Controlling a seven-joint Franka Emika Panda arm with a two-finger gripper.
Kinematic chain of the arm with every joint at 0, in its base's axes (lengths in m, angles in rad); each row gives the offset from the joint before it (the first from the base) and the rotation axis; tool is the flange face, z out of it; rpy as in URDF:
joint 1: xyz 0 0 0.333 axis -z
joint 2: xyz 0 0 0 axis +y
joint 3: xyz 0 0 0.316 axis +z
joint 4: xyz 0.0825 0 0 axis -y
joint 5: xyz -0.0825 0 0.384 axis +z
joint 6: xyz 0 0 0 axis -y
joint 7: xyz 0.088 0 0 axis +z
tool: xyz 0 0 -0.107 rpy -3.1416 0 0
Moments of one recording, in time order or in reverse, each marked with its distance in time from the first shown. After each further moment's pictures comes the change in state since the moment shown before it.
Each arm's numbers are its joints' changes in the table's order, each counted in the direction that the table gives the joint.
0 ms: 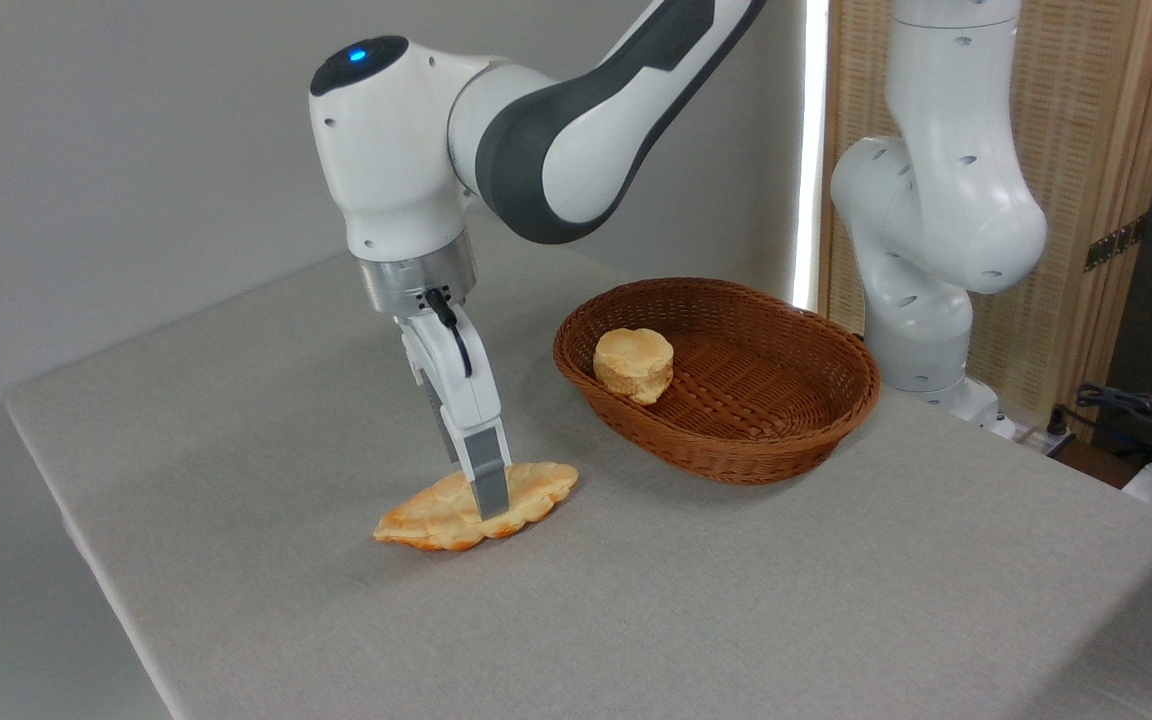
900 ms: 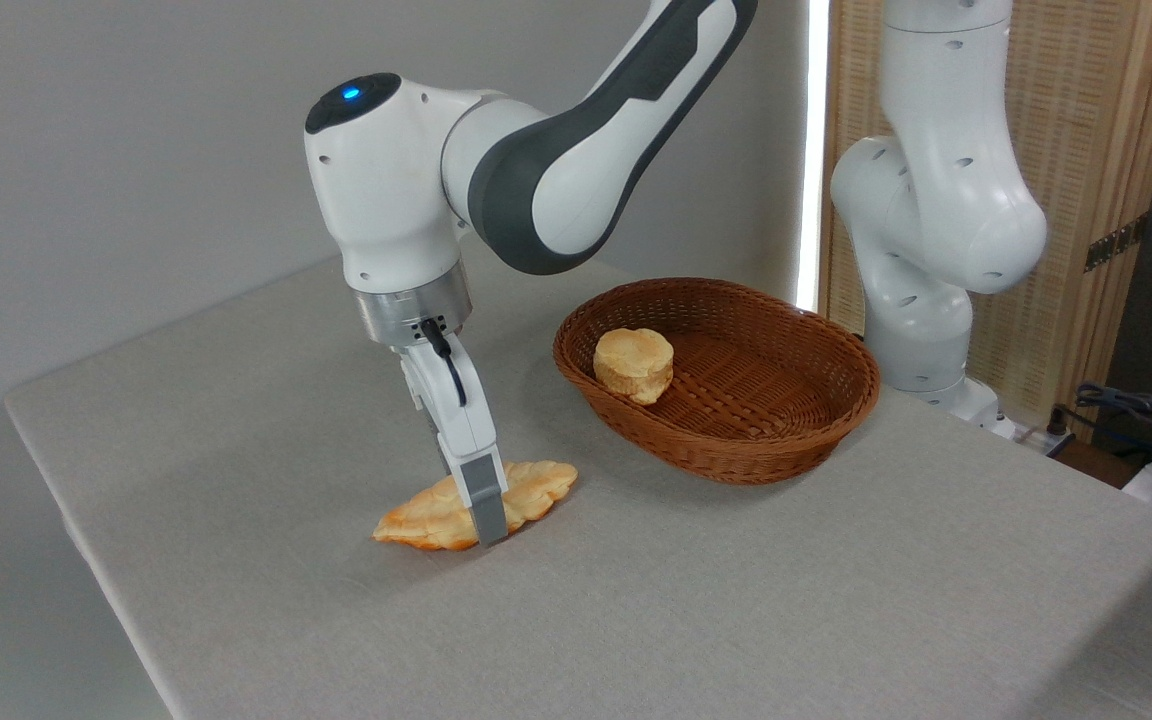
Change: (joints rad) arm -0.001 0.045 0.001 0.000 0.012 0.041 -0.003
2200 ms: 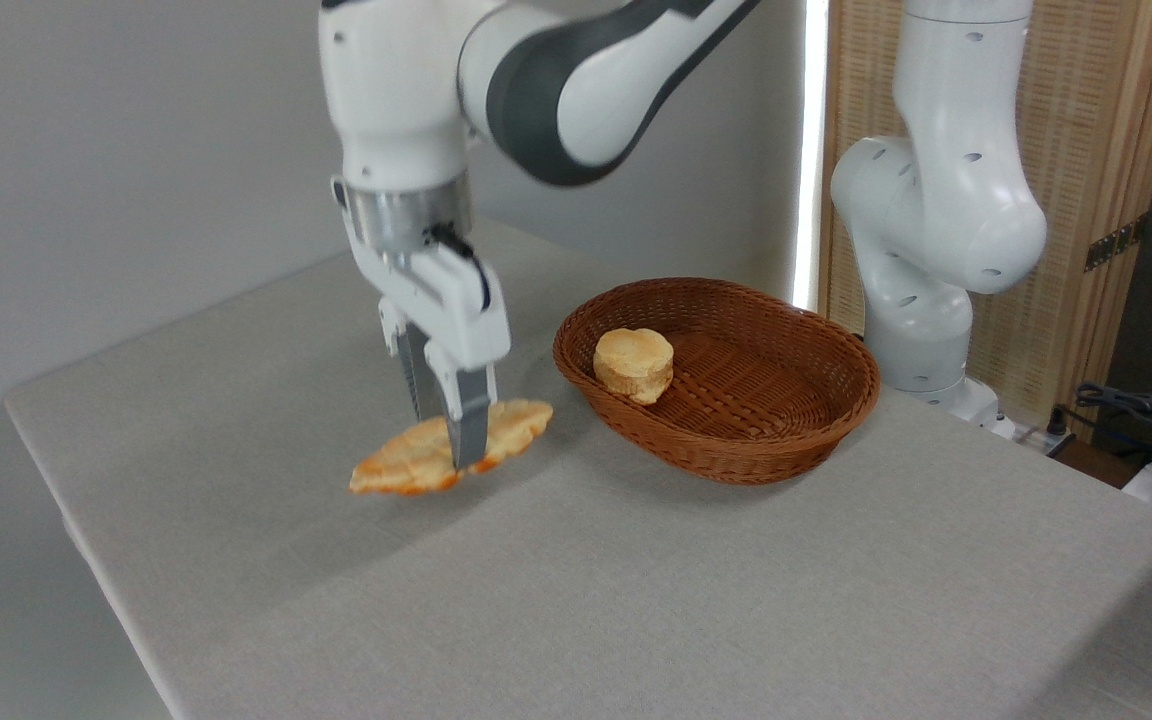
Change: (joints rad) arm 0.004 -0.142 0.000 0.017 -0.015 -0.048 0.207
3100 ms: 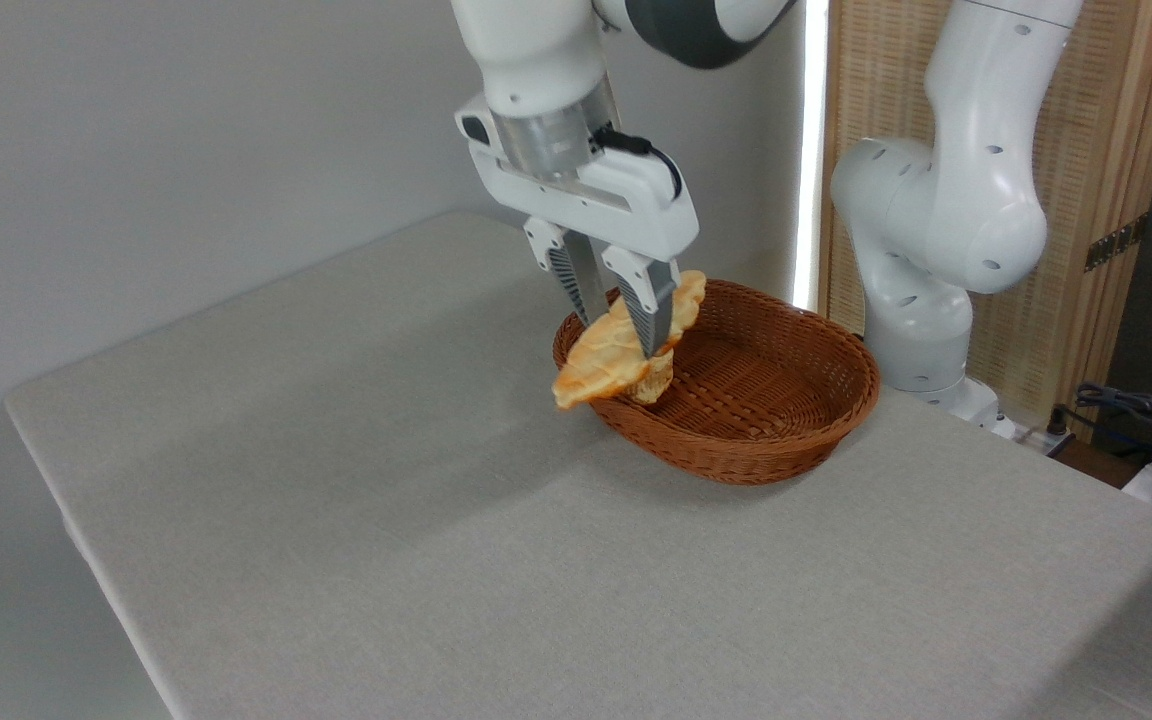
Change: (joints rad) arm -0.004 -0.268 0.052 -0.136 0.000 -0.446 0.161
